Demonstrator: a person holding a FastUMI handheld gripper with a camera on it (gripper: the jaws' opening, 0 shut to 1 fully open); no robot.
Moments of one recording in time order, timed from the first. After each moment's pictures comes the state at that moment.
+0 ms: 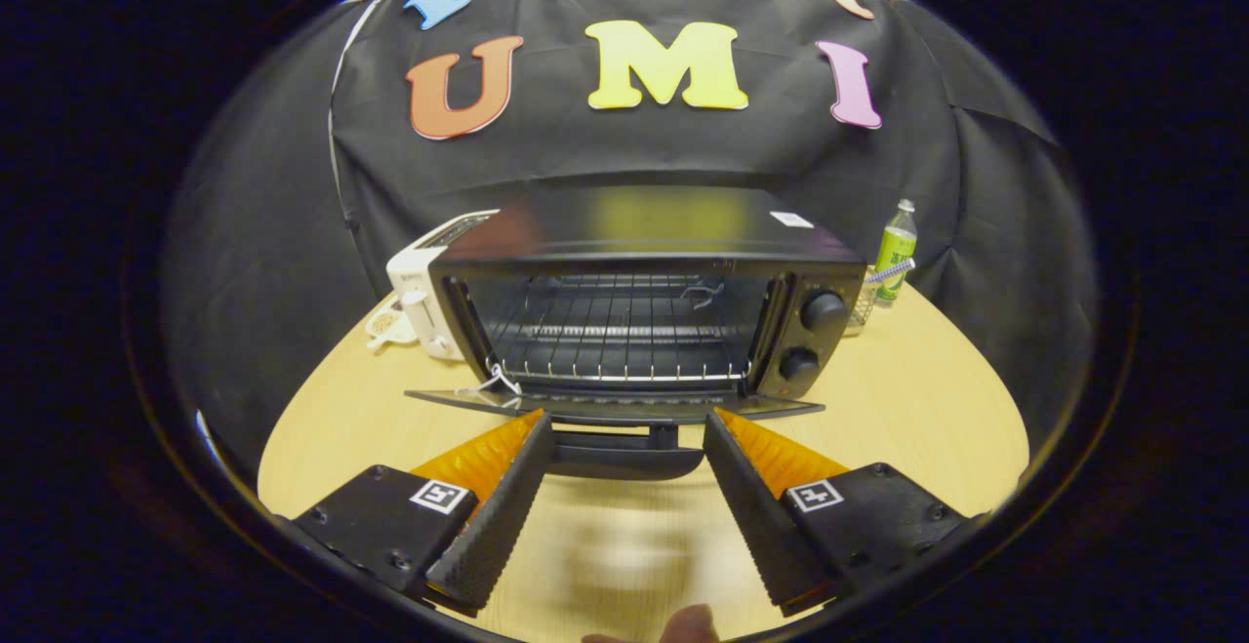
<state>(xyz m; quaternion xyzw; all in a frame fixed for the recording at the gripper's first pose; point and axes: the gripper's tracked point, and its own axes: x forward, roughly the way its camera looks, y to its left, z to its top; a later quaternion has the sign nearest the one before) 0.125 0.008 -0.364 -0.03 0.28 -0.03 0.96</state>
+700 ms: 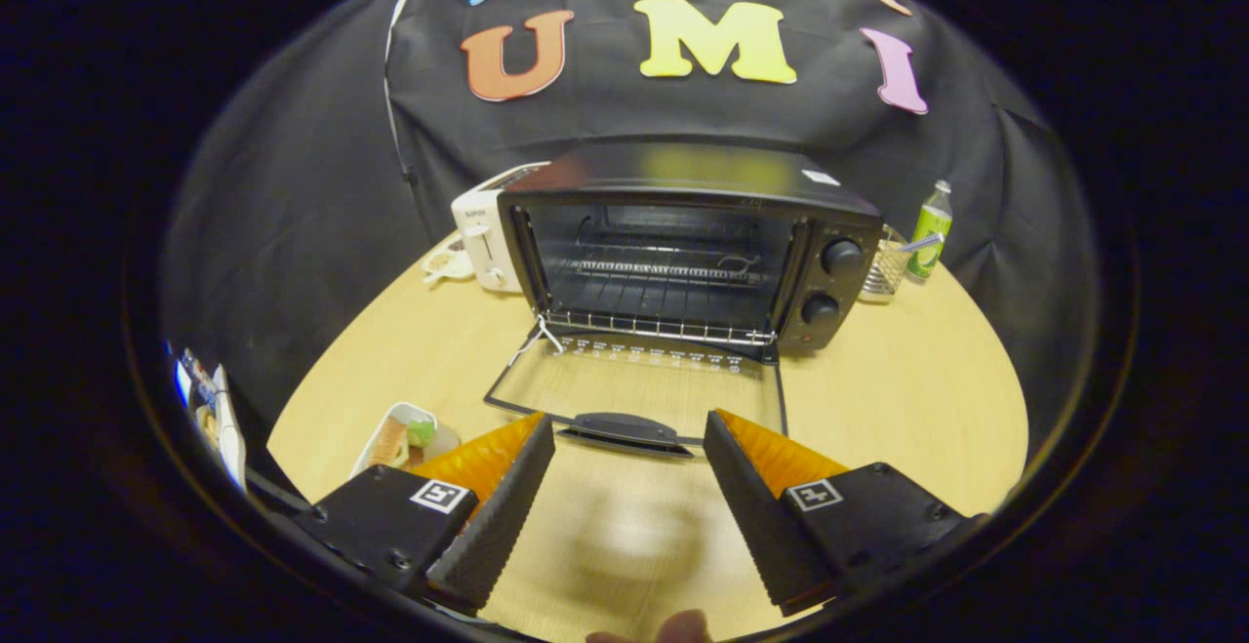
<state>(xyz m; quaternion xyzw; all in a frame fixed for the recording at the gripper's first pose) 0.062 0.011 -0.350 -0.03 0.32 0.05 0.94</state>
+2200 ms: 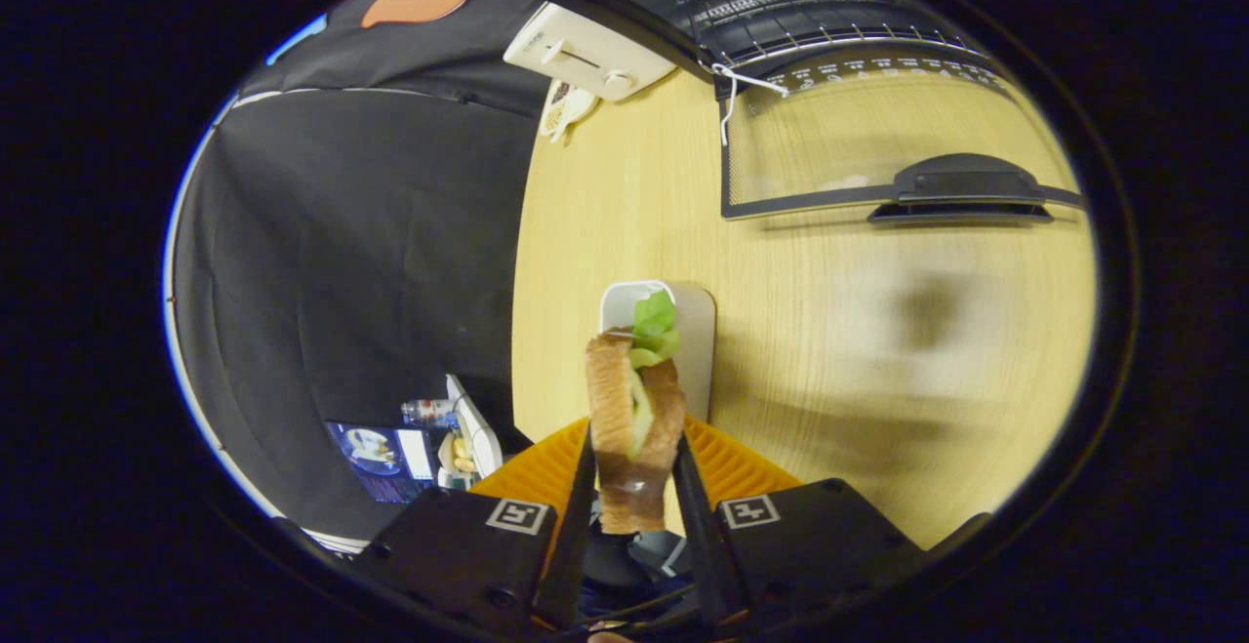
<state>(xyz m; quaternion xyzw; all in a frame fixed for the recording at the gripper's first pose) 0.010 0.187 -0.429 0.27 0.62 0.23 0.70</state>
